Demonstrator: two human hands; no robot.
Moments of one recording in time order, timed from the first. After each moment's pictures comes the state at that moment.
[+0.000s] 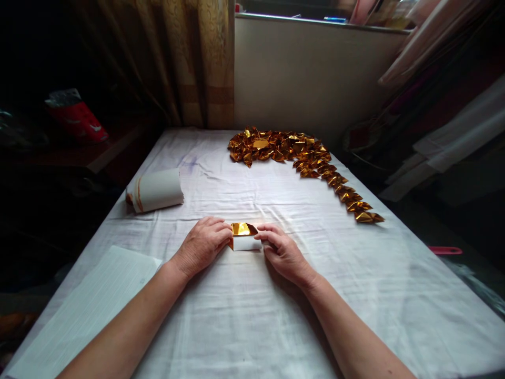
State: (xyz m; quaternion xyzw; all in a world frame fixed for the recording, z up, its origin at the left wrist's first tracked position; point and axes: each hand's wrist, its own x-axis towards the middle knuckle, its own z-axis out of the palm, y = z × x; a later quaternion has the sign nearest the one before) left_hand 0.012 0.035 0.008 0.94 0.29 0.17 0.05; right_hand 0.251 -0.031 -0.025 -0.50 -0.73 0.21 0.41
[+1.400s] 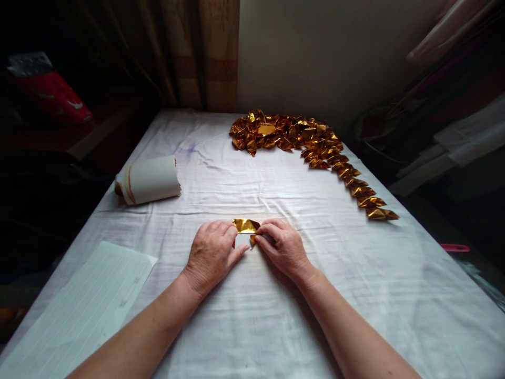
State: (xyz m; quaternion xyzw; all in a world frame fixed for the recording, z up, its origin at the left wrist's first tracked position) left_hand 0.038 0.002 0.003 0.88 0.44 0.16 0.03; right_hand 0.238 -0.020 -0.023 -0.57 -0.74 0.11 0.34
